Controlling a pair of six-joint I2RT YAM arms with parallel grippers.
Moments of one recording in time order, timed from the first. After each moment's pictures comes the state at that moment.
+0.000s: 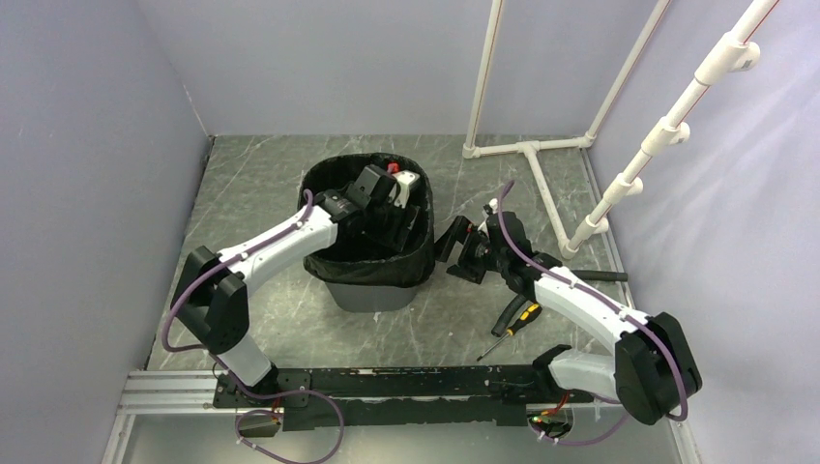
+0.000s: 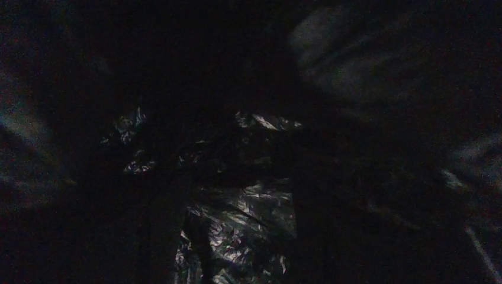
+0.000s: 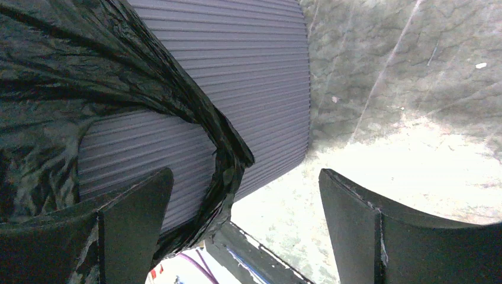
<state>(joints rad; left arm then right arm) -0.71 1.63 1.33 -0.55 0.13 -0.23 0.50 1.17 0.63 -0.07 -0.31 0.98</state>
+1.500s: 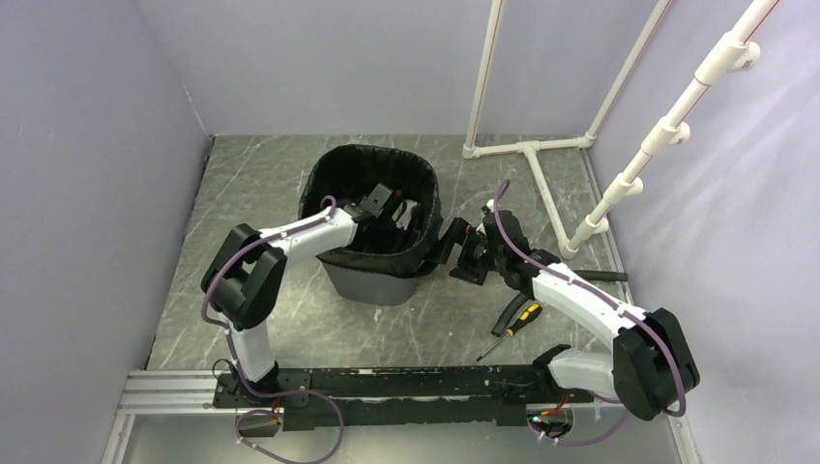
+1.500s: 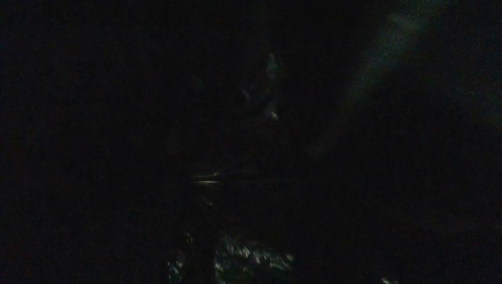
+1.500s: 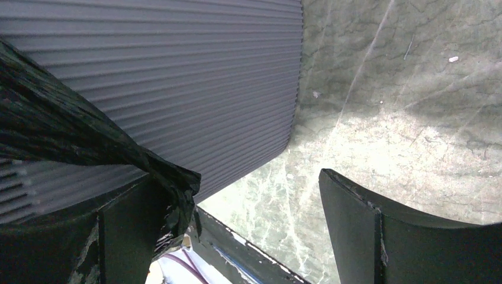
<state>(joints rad) -0.69 1.82 1.26 -0.55 0.23 -0.25 0.50 1.20 0.66 -0.14 -0.29 0.94</state>
